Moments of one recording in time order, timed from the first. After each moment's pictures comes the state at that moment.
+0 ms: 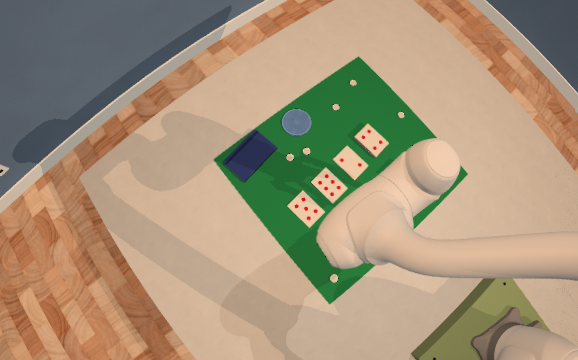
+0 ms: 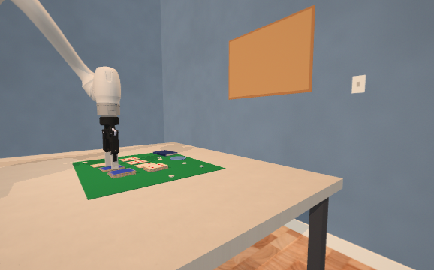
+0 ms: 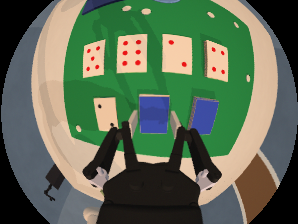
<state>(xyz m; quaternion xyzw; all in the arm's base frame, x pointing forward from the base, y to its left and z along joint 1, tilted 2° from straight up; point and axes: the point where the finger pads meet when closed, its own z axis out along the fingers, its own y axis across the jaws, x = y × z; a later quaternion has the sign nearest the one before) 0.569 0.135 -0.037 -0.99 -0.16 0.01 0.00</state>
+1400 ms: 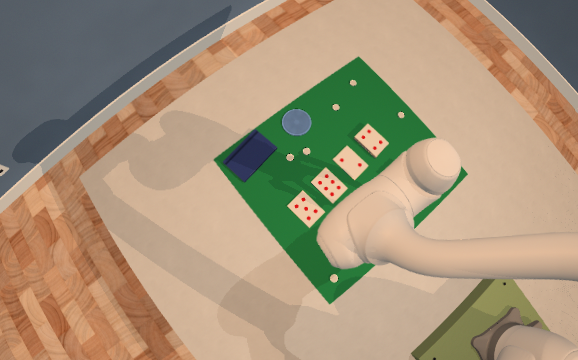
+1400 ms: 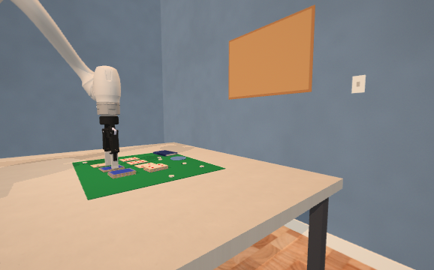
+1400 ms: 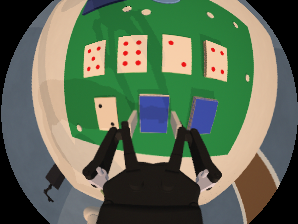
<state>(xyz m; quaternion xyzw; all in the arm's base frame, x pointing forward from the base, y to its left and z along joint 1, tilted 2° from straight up) 0.569 0.135 -0.034 -0.99 -0.16 0.01 0.00</state>
